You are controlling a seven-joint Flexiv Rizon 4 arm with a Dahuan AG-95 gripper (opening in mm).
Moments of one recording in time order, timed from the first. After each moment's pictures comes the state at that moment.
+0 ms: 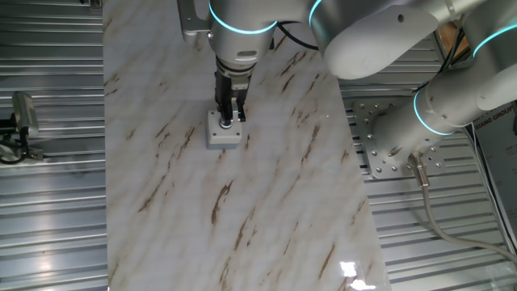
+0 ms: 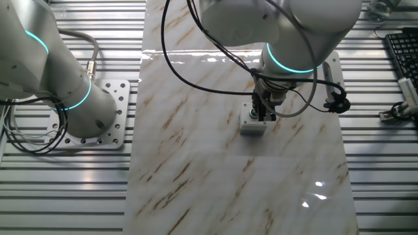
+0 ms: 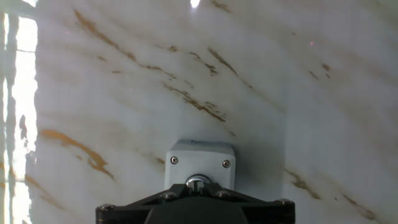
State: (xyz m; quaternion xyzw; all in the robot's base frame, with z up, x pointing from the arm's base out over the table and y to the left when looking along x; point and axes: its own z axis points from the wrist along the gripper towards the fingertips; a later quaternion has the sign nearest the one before) arm 0.486 -0.031 0.096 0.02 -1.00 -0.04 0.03
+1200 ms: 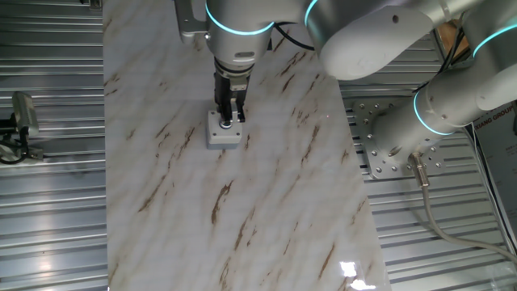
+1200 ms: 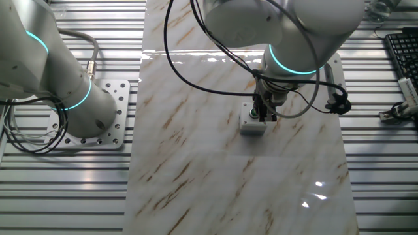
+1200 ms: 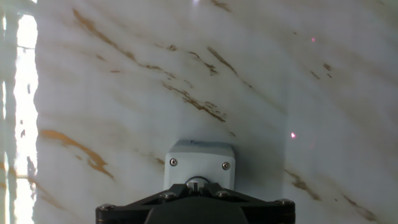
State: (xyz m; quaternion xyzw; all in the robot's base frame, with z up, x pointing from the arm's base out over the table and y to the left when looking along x) arm 0.482 -0.031 0.094 0.02 -1.00 -0.04 0.03
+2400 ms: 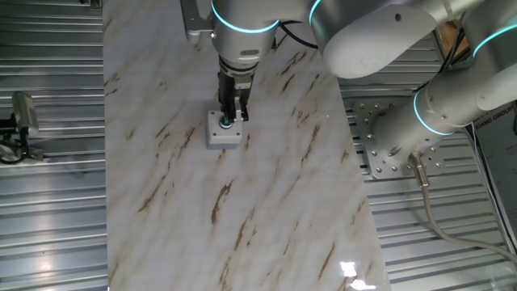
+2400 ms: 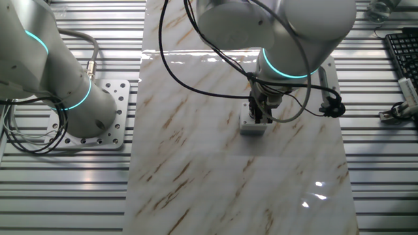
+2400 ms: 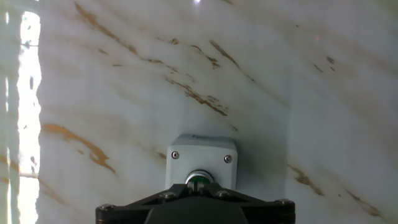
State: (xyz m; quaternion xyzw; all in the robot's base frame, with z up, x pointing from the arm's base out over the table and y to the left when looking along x) arm 0.477 -0.035 0.091 0.03 -1.00 -0.05 0.02
